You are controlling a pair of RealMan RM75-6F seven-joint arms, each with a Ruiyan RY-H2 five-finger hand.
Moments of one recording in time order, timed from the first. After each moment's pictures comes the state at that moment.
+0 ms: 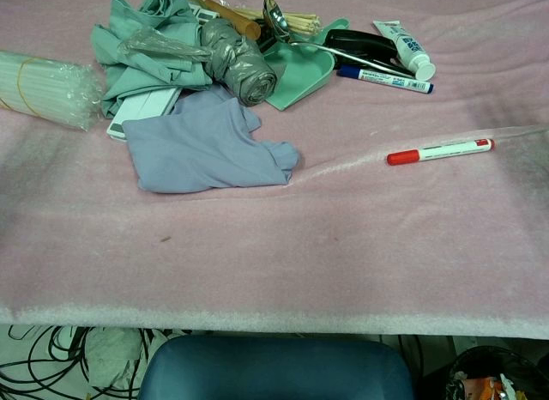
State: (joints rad) left arm -0.10 -1.13 -0.03 -1.57 1.61 1.57 -0.09; right arm 0.16 -1.28 0.05 -1.57 -1.55 1.56 -0.22
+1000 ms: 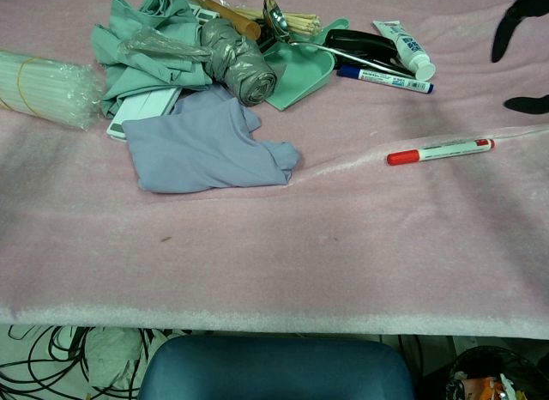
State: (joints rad) left arm -0.09 -1.12 -0.03 -1.57 1.60 1.57 -0.13; right arm 0.41 -1.38 0.15 -1.59 -1.52 1.23 -0.31
